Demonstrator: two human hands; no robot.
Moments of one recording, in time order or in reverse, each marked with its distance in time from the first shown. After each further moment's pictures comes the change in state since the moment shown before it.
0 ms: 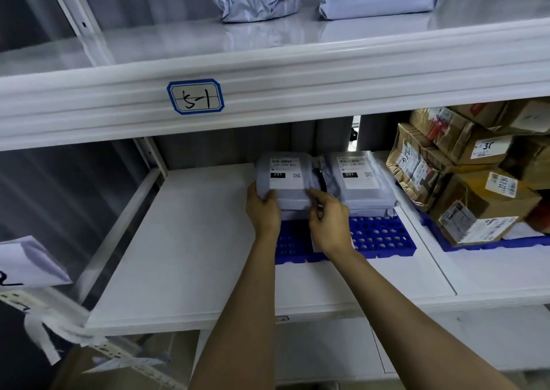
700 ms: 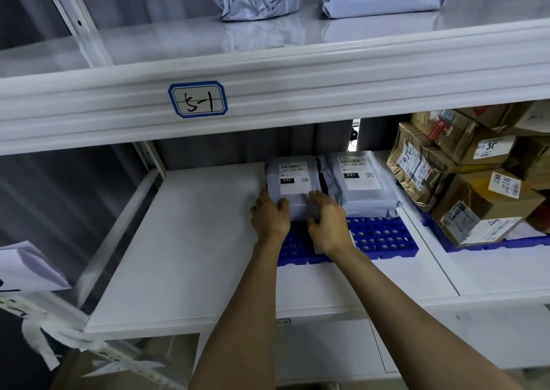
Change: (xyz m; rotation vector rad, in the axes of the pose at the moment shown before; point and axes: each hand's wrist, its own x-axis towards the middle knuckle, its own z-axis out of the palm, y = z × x) left_hand 0.017 -0.030 0.007 0.676 -0.172 0.054; right_hand 0.006 0.003 0.003 -0.161 -0.140 0.029
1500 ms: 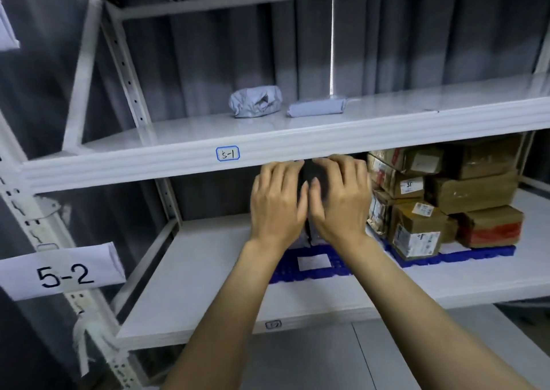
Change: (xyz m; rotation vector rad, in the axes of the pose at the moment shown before) left_hand -0.185 0.139 -0.158 0.136 0.645 1.142; right_hand -0.108 -0.111 -0.155 -0.149 0.920 -0.617
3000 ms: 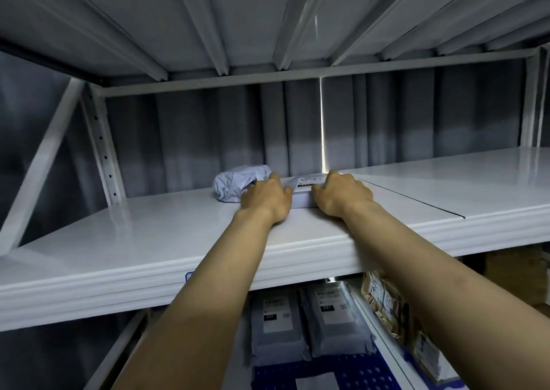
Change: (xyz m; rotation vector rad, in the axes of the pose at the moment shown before) left_hand 0.198 -0.076 0.086 0.116 -0.730 -0.440; right_hand 0.198 0.066 0.083 -0.364 -0.784 0.509
